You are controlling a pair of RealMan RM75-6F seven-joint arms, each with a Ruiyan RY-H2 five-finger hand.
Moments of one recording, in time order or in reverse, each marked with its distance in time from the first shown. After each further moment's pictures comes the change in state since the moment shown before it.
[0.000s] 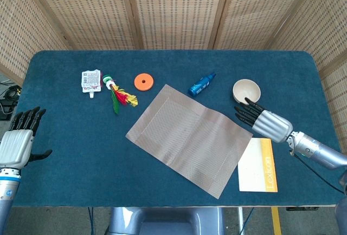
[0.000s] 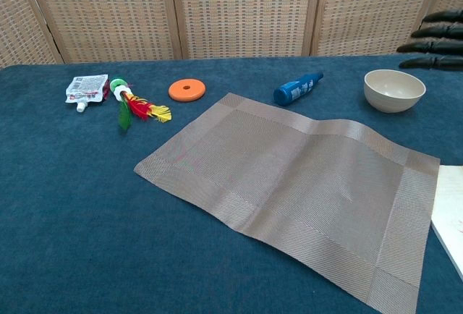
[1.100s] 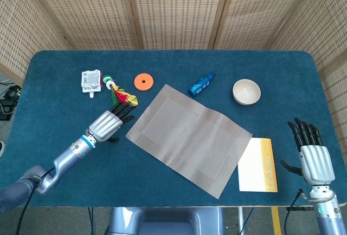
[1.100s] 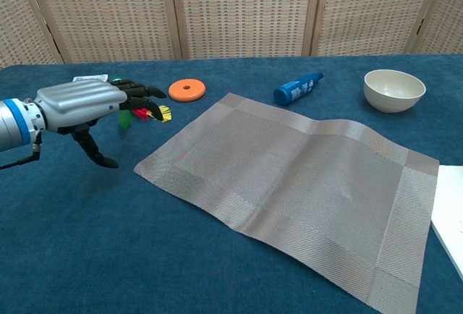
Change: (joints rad) left arm -0.494 -0.555 0.067 0.897 0.452 -0.355 -0.439; right arm -0.450 0.308 0.167 -1.256 0.485 0.026 -0.063
